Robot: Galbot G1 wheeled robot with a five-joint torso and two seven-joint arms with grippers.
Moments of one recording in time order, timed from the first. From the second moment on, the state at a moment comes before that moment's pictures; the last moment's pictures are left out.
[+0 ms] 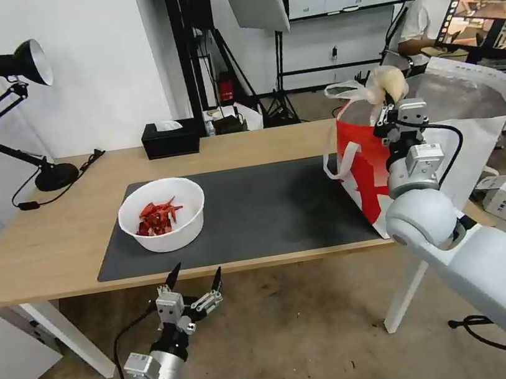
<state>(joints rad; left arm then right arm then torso) 1.59 -1.15 -0.38 -2.04 -0.34 -0.19 0.00 -0.69 0.81 0.02 1.94 0.56 -0.11 0.81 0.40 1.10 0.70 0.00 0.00</state>
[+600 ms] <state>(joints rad) 1.60 -1.14 -0.39 -2.05 -0.33 -0.19 0.00 -0.75 0.79 0.05 1.98 0.60 -0.12 0.82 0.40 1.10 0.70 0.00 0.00</state>
